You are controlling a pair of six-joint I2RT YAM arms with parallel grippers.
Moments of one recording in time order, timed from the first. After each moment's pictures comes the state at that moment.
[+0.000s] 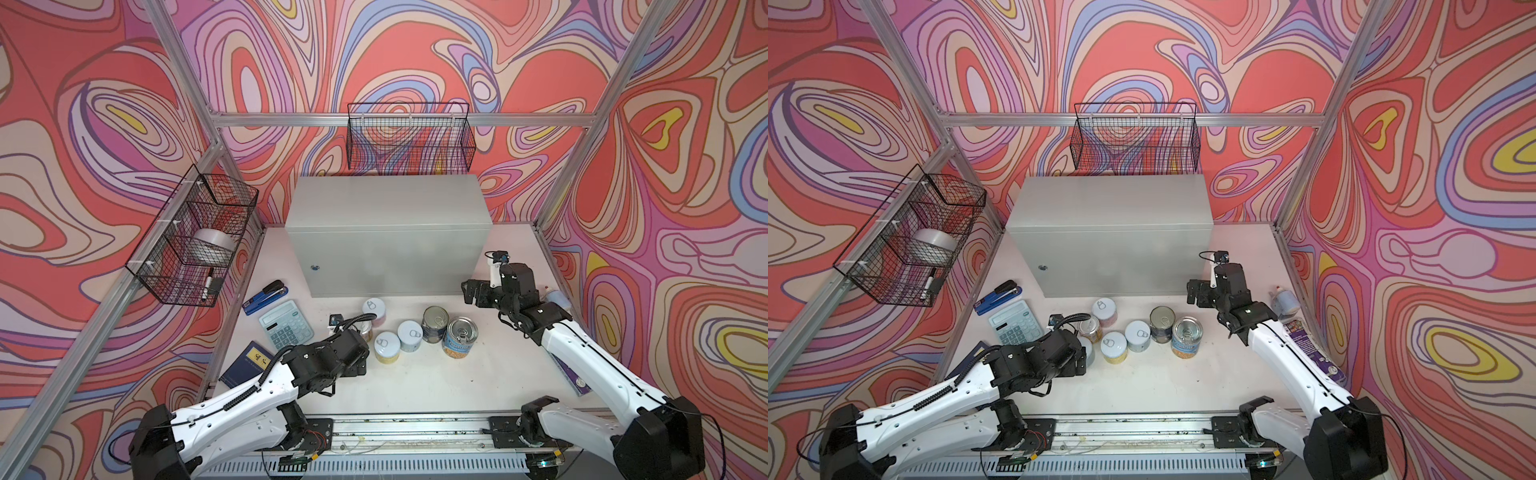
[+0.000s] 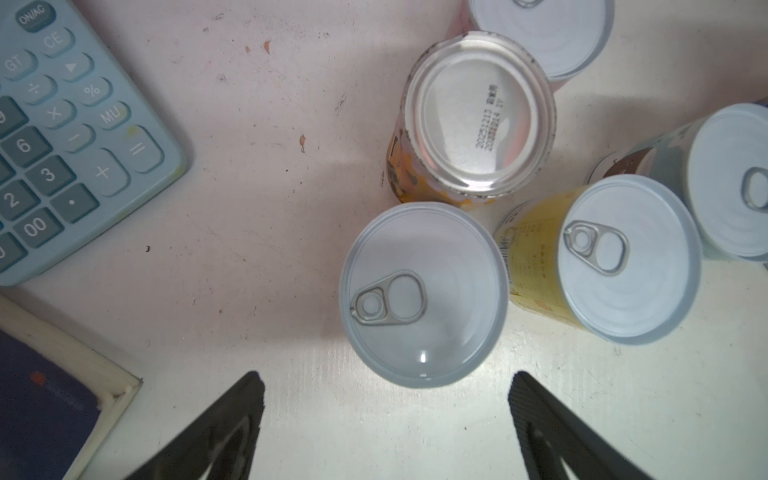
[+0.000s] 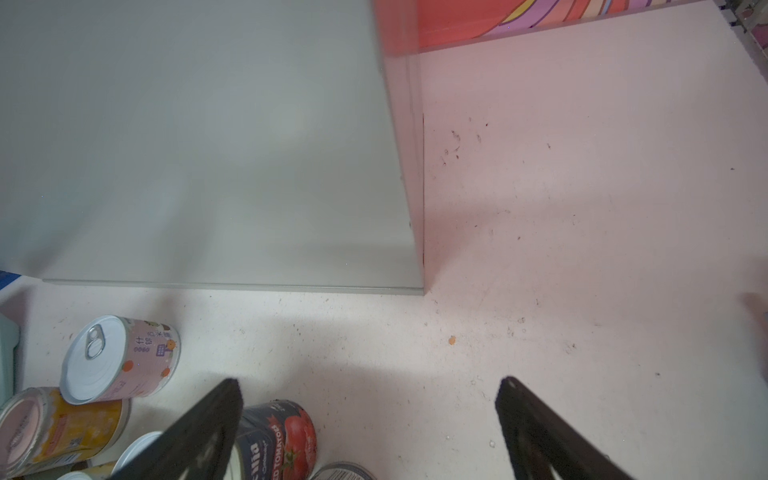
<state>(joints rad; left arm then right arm) -0.92 0.93 0.61 -0.83 -0.36 -0.90 0.30 1.13 0.82 -0.34 0.03 0.32</state>
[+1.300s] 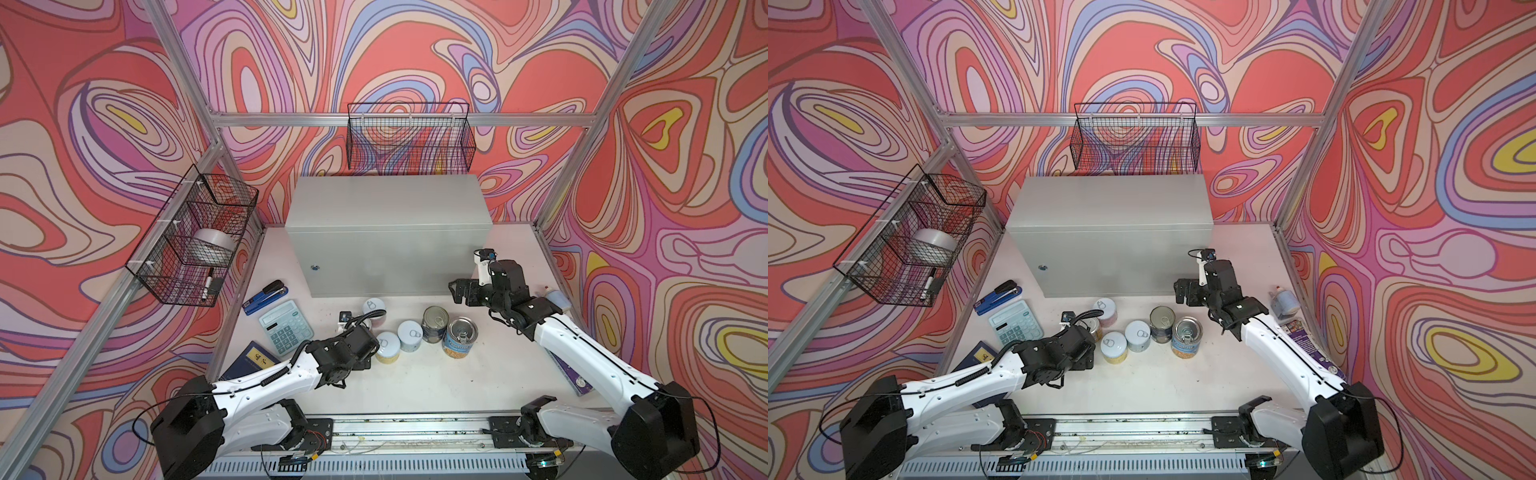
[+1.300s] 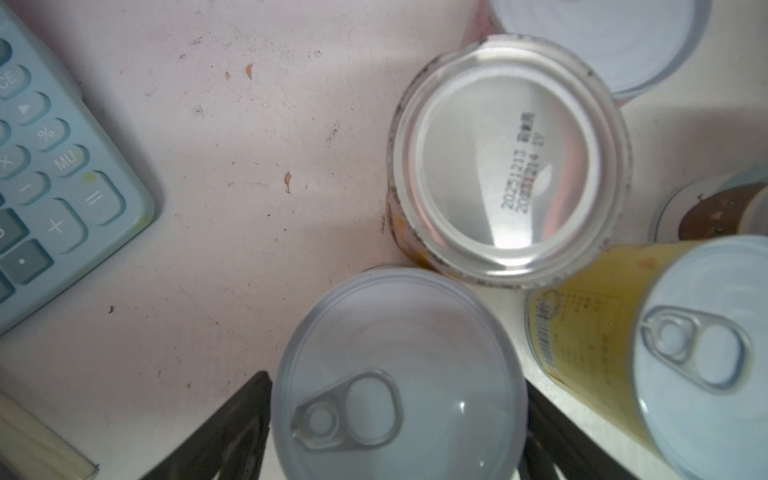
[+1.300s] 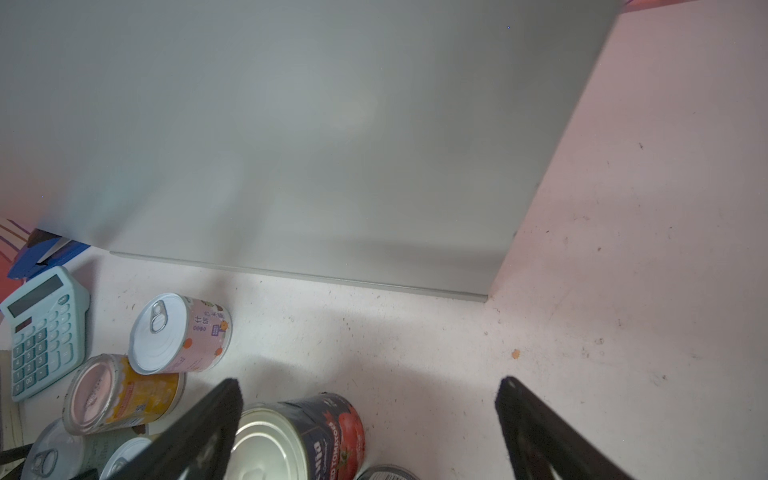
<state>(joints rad) -0.86 1.13 0.56 -0.60 -0.41 -0.83 0.37 1.19 0.86 -0.33 -0.03 0.33</state>
